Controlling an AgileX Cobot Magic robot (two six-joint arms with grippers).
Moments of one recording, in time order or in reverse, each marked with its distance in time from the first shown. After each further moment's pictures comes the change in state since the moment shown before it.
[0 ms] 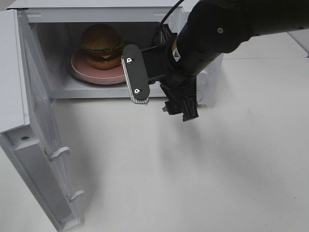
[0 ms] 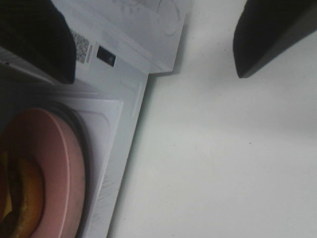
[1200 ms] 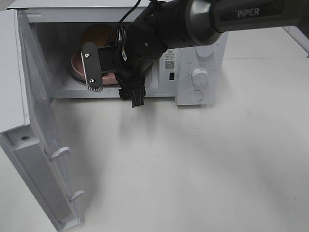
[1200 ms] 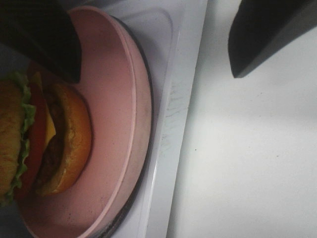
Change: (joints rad) left arm 0.000 0.000 0.000 0.000 0.000 0.000; right arm 0.006 0.395 -0.427 -0.009 -0.082 0.040
